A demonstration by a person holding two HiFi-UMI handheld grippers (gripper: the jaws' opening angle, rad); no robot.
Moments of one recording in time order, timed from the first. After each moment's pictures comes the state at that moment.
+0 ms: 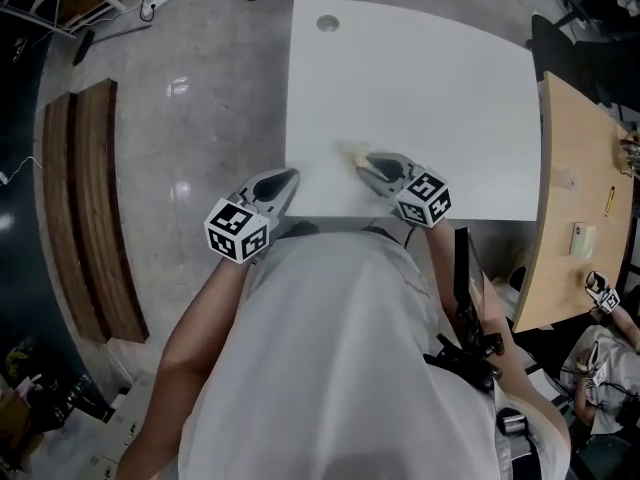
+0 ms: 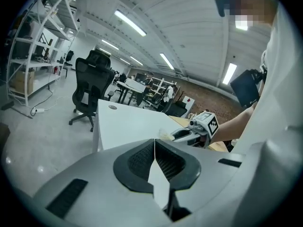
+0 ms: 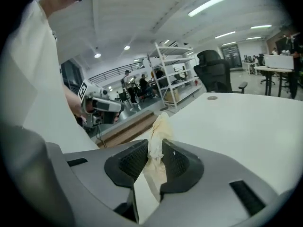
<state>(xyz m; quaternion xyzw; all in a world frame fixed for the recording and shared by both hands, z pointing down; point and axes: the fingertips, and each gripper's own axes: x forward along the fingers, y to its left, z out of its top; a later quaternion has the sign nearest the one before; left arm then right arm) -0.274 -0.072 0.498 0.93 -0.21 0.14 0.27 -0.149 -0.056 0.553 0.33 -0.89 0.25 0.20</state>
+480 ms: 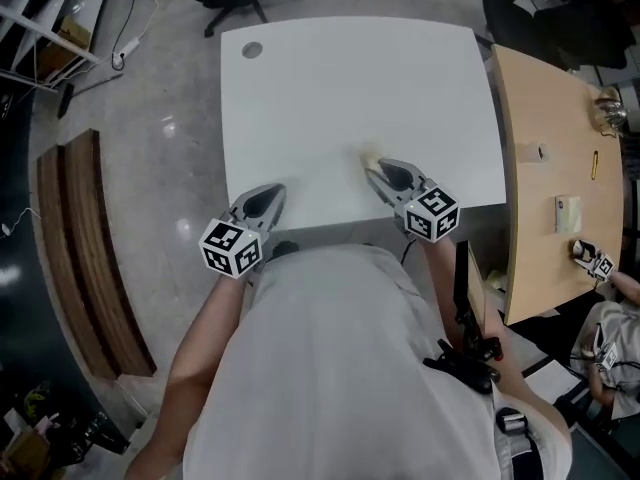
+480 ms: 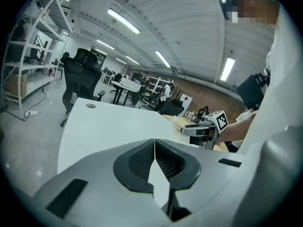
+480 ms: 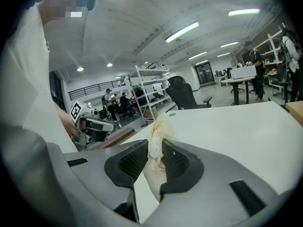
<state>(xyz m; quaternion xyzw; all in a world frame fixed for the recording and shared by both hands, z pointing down) -0.173 -0.042 0.490 0.93 -0.20 0.14 0.26 0.005 -0.014 0.498 0.48 -0.84 0.23 0.11</state>
